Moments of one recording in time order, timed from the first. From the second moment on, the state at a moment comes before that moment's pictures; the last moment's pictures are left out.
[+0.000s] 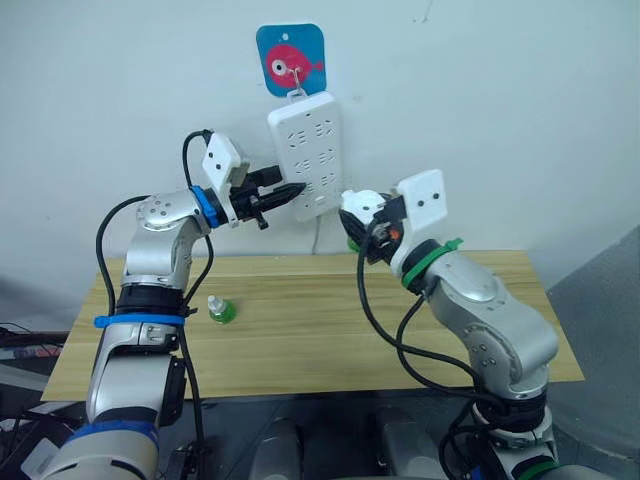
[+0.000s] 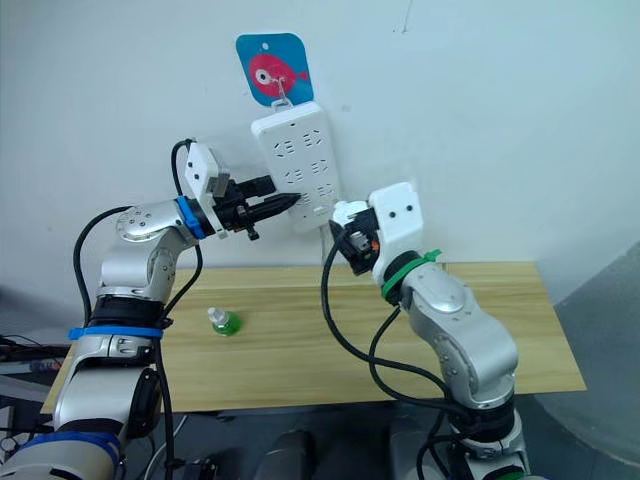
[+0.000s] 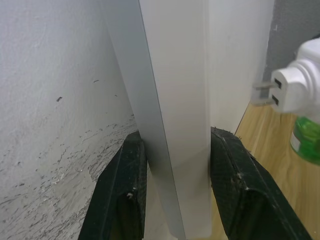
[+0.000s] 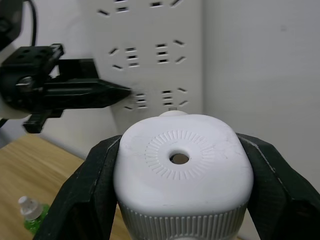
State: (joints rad) left arm -0.79 0.53 0.06 0.43 -0.30 0.09 -1.03; right arm -0.49 -0.05 0.11 -0.67 0.27 1.04 0.10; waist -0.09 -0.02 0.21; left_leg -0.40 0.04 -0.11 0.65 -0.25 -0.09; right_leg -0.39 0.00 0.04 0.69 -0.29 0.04
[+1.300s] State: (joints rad) left arm -0.53 0.34 -0.09 -0.09 -0.37 0.22 -0.85; right arm -0.52 0.15 -0.38 -0.56 1.26 0.92 -0.42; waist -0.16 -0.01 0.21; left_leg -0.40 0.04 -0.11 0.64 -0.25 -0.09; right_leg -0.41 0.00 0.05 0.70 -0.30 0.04
